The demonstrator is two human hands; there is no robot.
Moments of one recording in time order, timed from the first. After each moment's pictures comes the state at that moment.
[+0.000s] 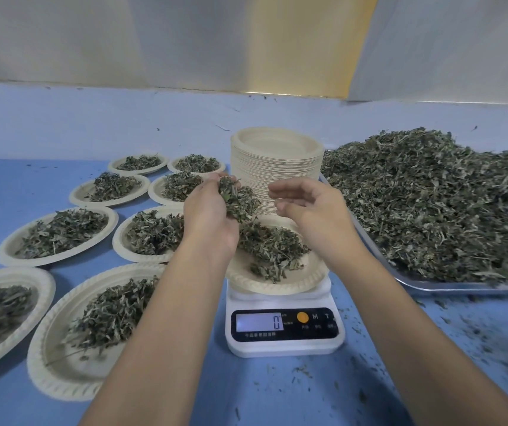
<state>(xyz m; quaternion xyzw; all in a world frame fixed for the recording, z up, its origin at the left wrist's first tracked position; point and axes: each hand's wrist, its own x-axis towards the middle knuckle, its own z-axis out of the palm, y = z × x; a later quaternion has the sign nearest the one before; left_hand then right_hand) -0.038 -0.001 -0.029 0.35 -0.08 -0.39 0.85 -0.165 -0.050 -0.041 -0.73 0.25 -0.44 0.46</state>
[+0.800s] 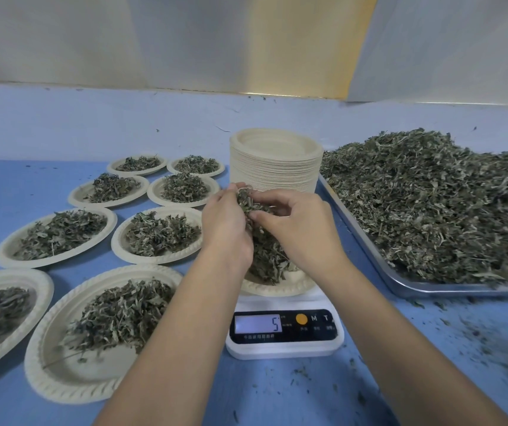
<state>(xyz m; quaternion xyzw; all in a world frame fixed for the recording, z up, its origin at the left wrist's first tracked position) -0.061 -0.008 -0.036 0.40 -0.08 -0.37 0.83 -0.153 -0.032 -0.044 -0.78 0.30 -0.43 0.34</state>
